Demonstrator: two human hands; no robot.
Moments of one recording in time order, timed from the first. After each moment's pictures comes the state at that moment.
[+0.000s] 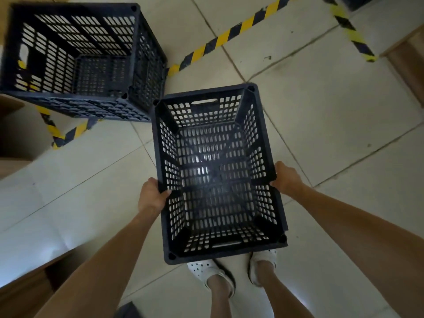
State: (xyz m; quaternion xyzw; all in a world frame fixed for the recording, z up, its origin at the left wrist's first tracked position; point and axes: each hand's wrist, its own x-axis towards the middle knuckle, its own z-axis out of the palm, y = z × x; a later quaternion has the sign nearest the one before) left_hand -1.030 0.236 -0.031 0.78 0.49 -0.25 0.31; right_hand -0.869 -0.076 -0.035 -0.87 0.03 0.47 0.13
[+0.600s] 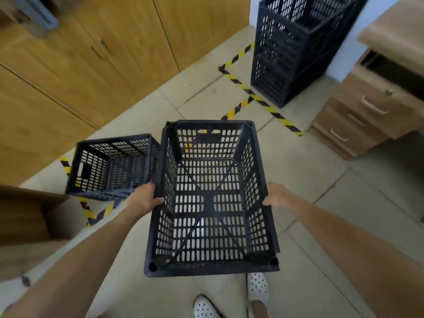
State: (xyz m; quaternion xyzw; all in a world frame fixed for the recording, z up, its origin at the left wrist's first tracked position) left_hand -0.859 0.217 0.308 0.92 0.24 -0.29 0.12; right_hand -0.774 -0.146 0.283 -0.87 0.03 0.46 0.18
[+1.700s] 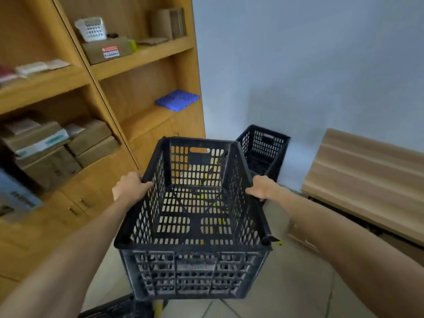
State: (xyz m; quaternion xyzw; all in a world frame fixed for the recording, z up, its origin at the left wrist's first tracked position) left_hand -0.416 0.279 0.639 0.97 0.15 -0.01 0.17; right_hand -0.402 -0.078 0.597 -0.94 0.05 0.24 0.21
